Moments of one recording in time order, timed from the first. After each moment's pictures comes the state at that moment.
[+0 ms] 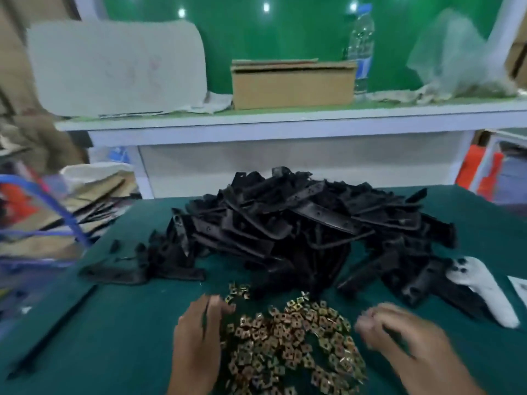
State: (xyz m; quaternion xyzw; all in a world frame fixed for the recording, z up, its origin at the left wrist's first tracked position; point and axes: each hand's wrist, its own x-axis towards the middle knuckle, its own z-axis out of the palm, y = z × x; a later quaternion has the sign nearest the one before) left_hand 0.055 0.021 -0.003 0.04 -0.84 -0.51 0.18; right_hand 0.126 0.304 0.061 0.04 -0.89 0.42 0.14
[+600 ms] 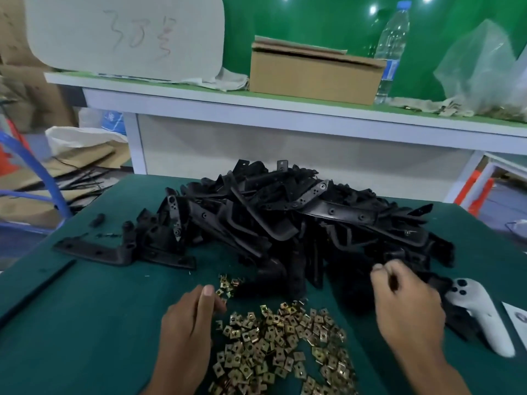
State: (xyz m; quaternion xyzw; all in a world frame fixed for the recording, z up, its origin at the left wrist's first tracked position) left_hand 0.046 0.024 -0.015 0.03 -0.81 -0.55 0.19; right_hand 0.037 0.313 0.042 -0.16 -0.90 0.25 0.33
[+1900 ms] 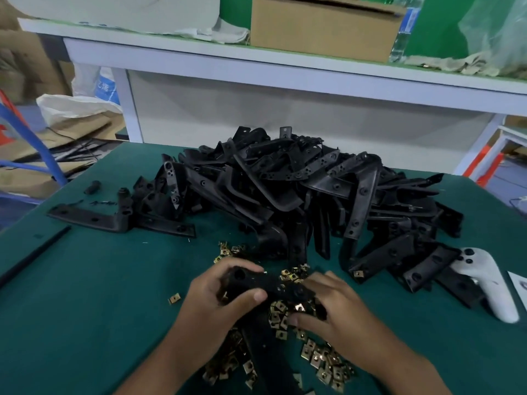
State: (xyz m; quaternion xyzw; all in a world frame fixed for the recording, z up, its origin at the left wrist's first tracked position) left_hand 0.064 0.034 0.000 -0.13 -0.71 -0.70 0.01; right_hand 0.055 0.279 -0.003 0.21 -0.95 0.24 -0.02
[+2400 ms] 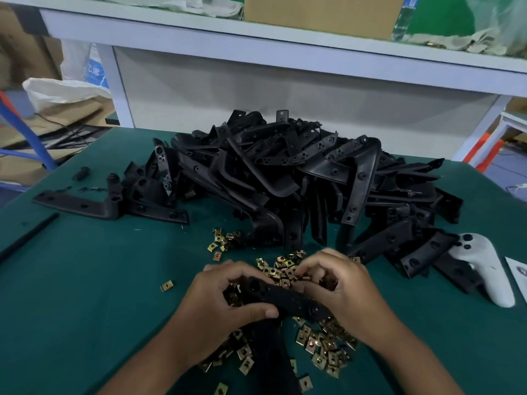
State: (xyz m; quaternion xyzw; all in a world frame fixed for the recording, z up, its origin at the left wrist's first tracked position) left_hand 0.065 0.036 -0.010 -0.16 -0.81 -0.57 -0.04; right_hand 0.053 0.283 0.001 0.16 -0.89 0.41 0.07
